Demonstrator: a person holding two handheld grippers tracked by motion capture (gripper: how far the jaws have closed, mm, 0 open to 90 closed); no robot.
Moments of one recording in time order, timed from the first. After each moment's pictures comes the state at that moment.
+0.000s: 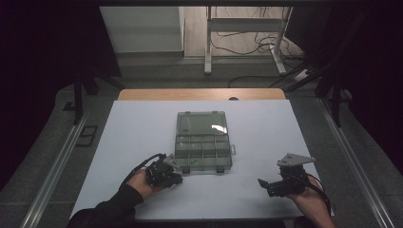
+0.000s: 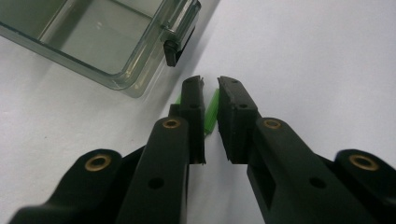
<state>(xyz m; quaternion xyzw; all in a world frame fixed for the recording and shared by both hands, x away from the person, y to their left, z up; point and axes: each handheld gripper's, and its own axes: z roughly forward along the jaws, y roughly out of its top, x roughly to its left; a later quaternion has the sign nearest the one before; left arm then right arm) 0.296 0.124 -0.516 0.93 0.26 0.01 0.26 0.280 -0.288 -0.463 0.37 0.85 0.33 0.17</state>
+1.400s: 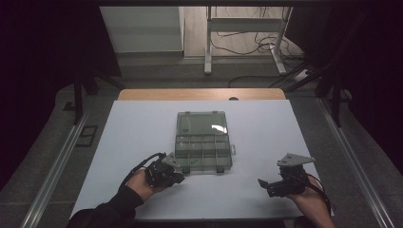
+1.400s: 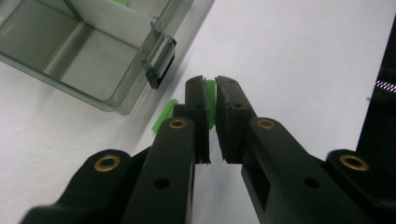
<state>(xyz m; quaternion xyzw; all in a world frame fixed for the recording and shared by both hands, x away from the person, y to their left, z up) 0.286 0.120 -0.492 0.92 0.25 0.02 0.29 0.280 -0.288 -0.463 0.36 0.85 0.33 0.17</state>
